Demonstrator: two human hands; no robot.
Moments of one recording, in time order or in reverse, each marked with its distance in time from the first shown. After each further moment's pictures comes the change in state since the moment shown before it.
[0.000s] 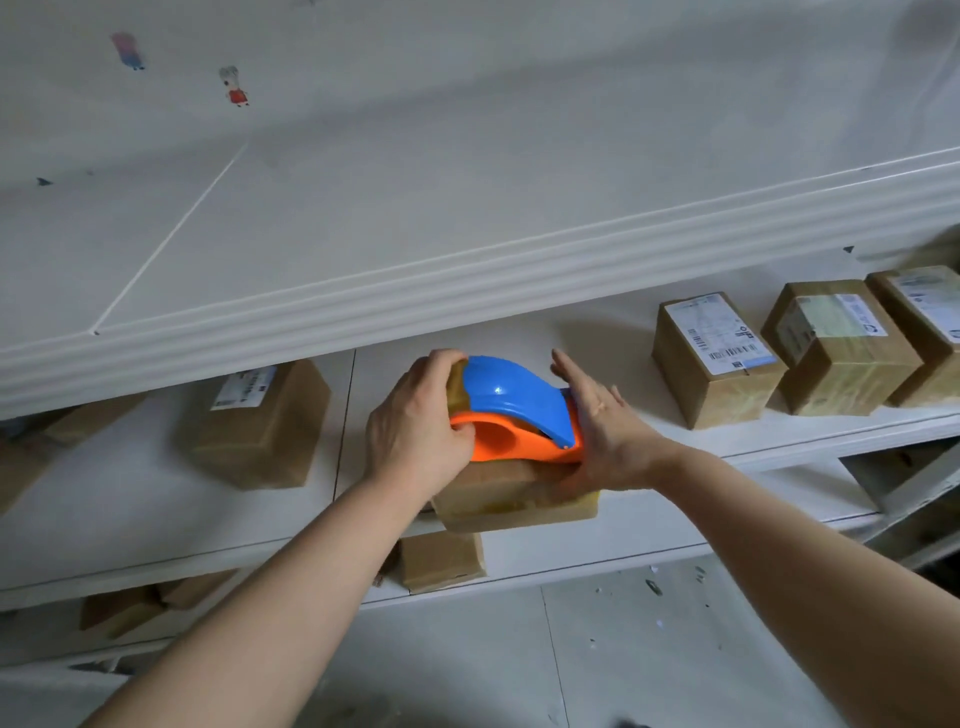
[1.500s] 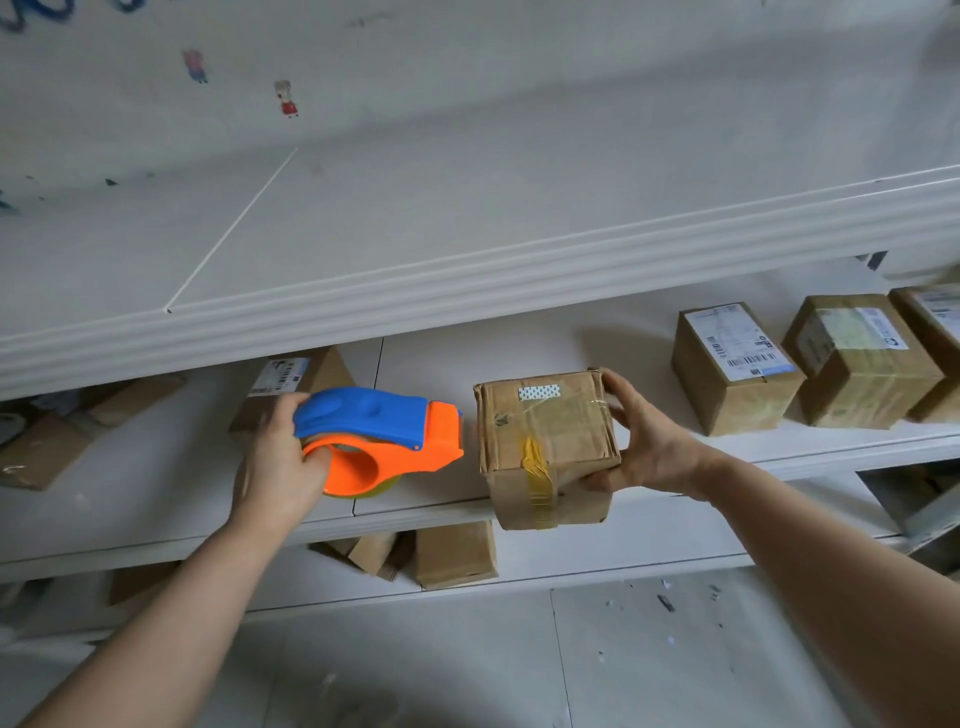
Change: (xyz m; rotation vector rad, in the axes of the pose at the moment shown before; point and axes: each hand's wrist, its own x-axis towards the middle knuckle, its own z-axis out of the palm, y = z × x) left_hand -0.040 -0.125 -0.052 -0.132 0.111 -0.314; right_hand -0.024 0.009 -0.005 0.642 -0.052 -0.180
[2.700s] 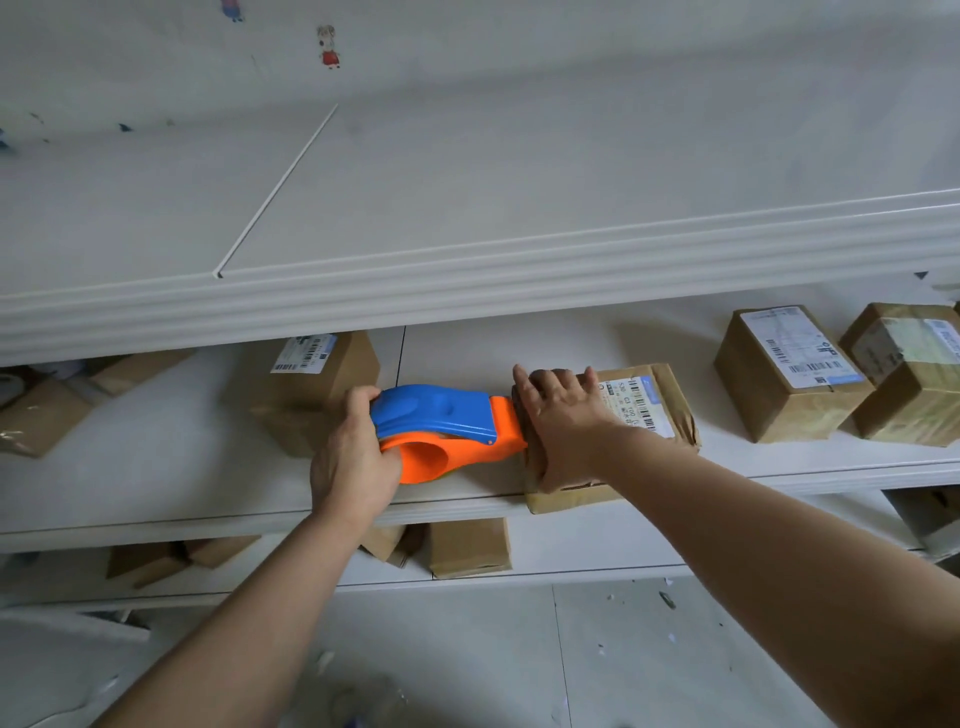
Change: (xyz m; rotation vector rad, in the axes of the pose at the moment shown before) left_hand 0.006 -0.013 0.043 0.034 -0.055 -0.076; right_hand 0.093 -0.022 0.098 -1.377 -0.122 0.148
